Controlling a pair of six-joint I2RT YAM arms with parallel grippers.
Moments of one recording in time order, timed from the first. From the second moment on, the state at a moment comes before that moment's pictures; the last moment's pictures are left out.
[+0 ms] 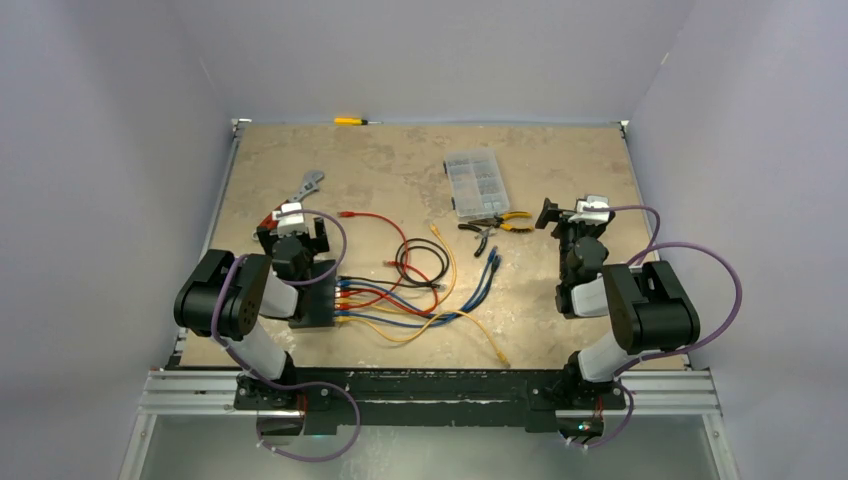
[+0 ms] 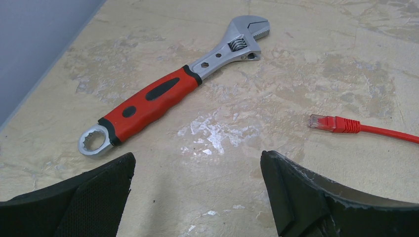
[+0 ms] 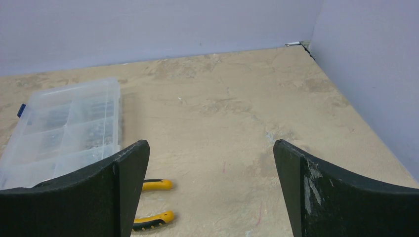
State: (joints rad) left arm -0.12 1.66 0.25 1.22 -0.37 -0.01; right arm 0.07 1.57 0.27 1.42 0.22 0.04
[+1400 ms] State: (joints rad) left arm -0.12 1.20 0.84 -0.14 -0.27 -0.47; right arm 0.07 1.12 0.75 0.31 -0.08 0.29
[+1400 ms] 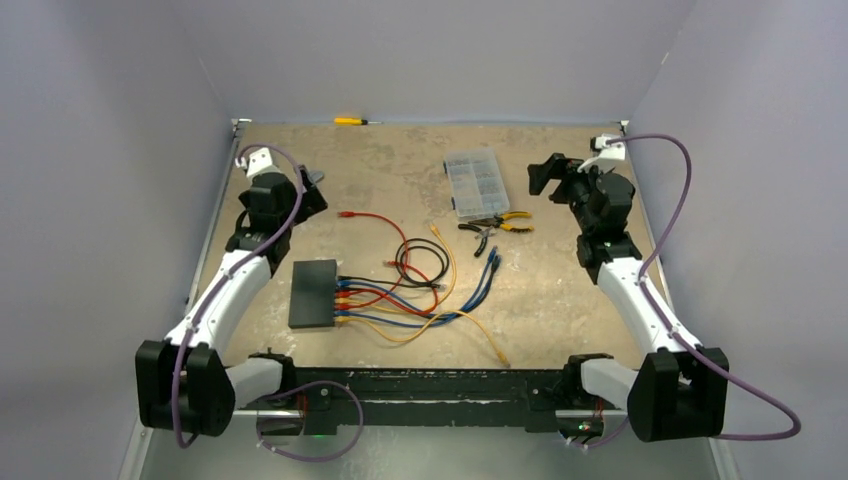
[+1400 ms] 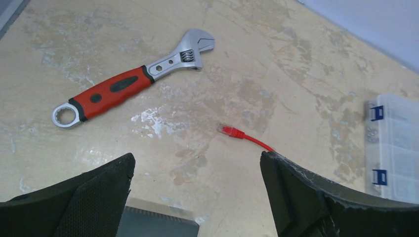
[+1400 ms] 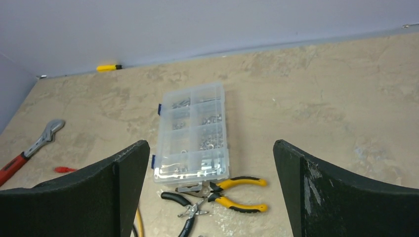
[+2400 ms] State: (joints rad) left arm -0.08 1.13 0.68 -0.45 -0.19 -0.64; right arm 0.10 1.35 0.62 0.30 -0.30 0.63
